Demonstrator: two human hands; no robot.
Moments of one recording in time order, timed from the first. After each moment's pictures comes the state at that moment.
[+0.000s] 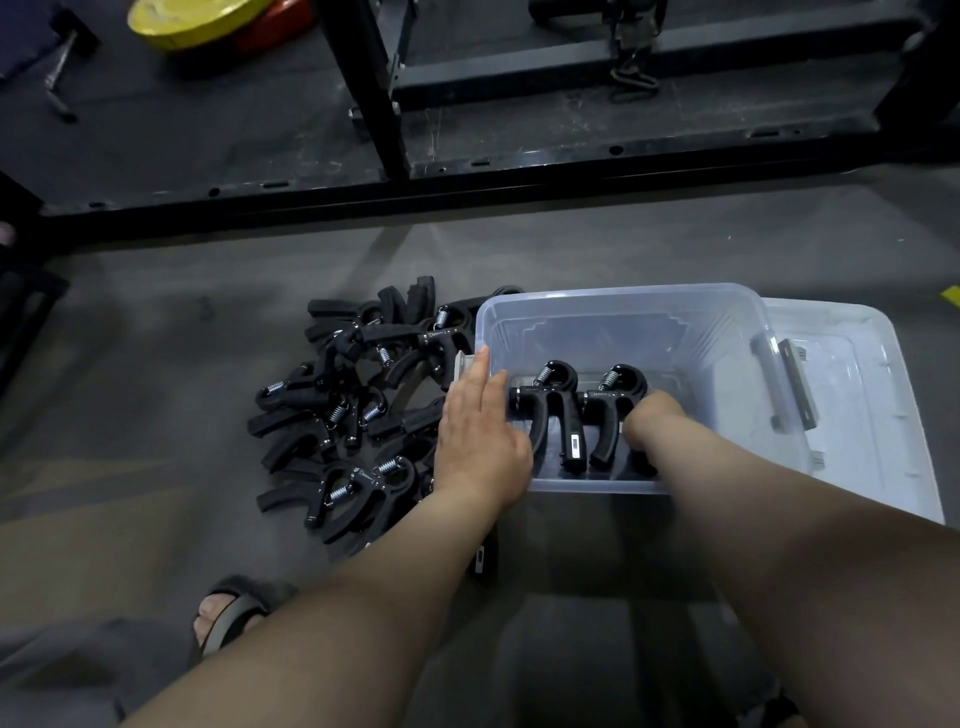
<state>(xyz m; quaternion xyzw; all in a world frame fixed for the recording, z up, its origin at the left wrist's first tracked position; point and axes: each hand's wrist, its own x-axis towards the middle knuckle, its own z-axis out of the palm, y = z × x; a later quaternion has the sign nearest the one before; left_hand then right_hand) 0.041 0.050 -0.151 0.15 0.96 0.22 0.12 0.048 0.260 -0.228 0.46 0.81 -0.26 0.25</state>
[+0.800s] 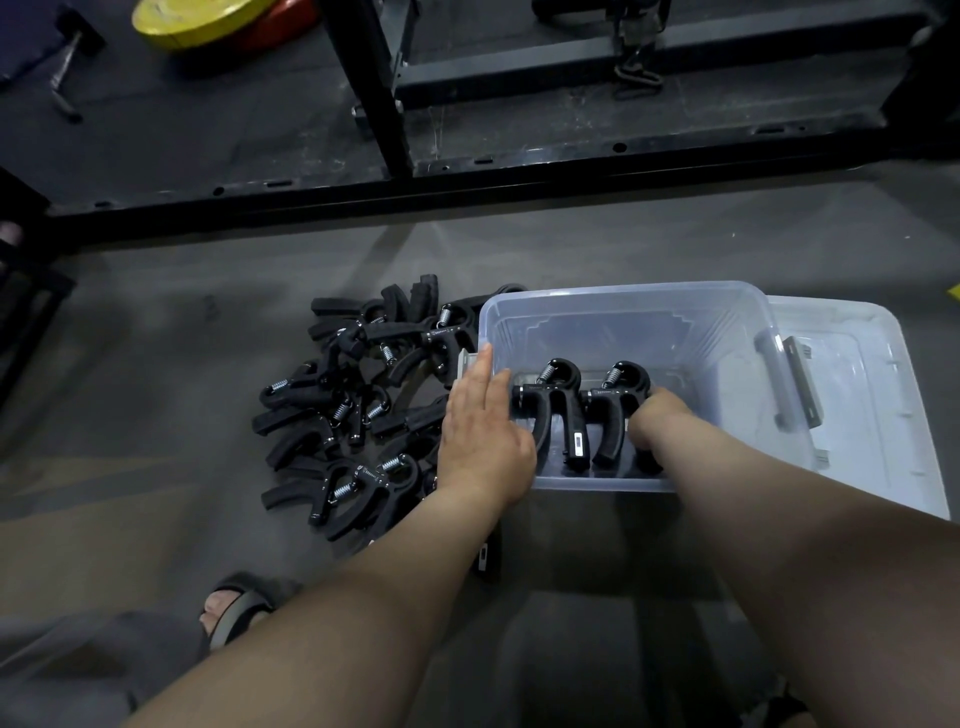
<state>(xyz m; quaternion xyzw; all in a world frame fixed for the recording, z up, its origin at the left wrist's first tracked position) 0.040 0.049 -0.155 0.16 0.96 0.21 0.11 0.046 0.264 -0.236 0.45 0.81 -0.26 0.27</state>
